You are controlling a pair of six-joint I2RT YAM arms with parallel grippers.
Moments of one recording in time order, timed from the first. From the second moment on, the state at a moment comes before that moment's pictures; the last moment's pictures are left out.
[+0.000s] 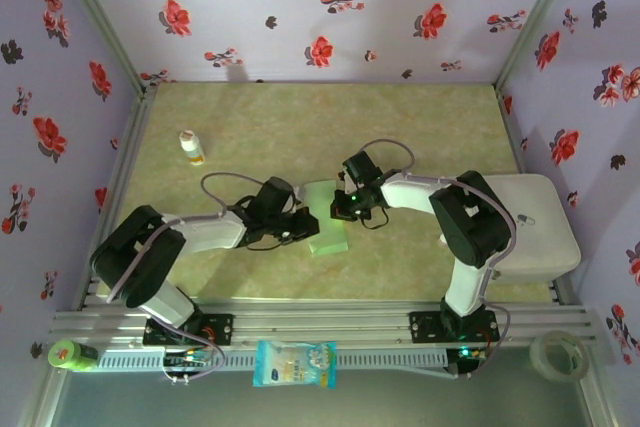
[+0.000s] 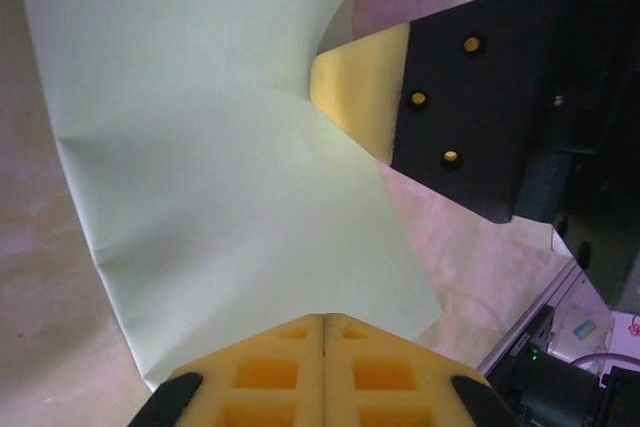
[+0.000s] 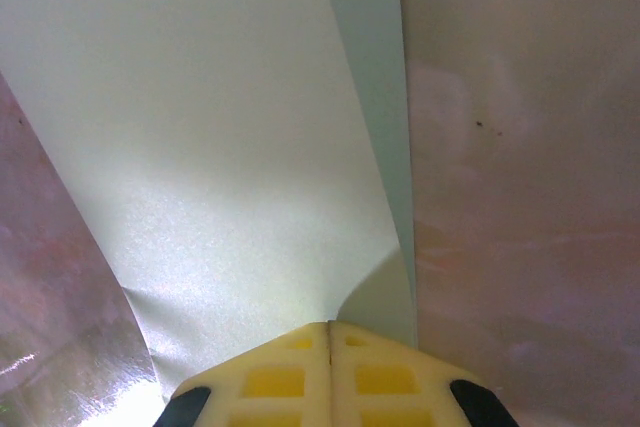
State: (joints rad) left arm -0.77 1.57 0.67 0.09 0.42 -0.96; right arm 0.61 1.83 0.99 -0.31 -0.40 0.62
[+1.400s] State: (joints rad) left arm -0.82 1.62 0.58 0.14 0.42 -0.94; right arm 0.61 1.82 0.97 -0.29 -0.39 0.64
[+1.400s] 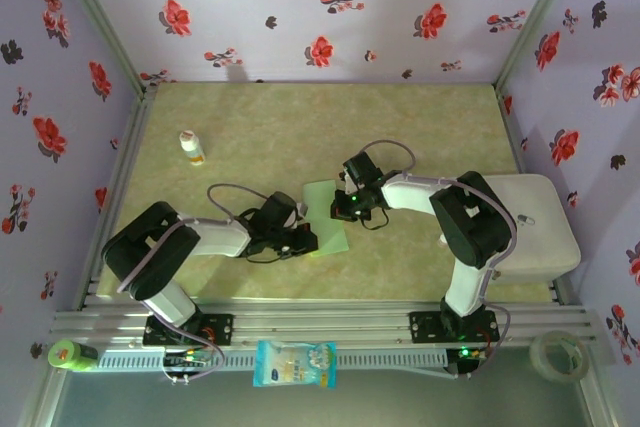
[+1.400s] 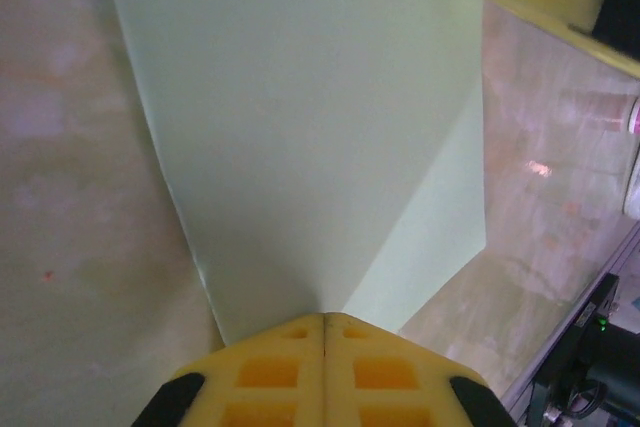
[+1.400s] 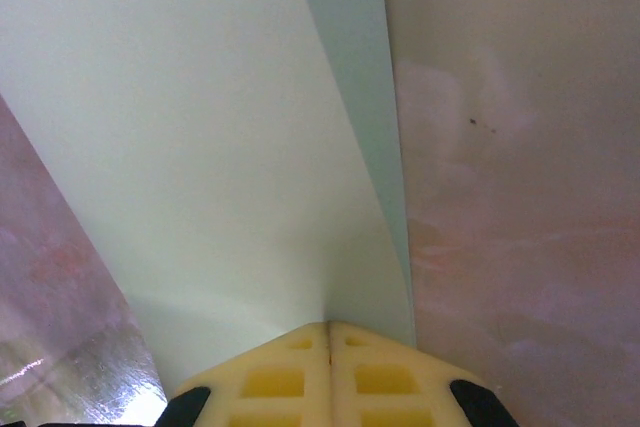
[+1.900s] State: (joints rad) left arm -0.87 1.52 0.56 -0.02 0.40 -0.87; right arm 0.61 1.82 0.97 -0.29 -0.39 0.64
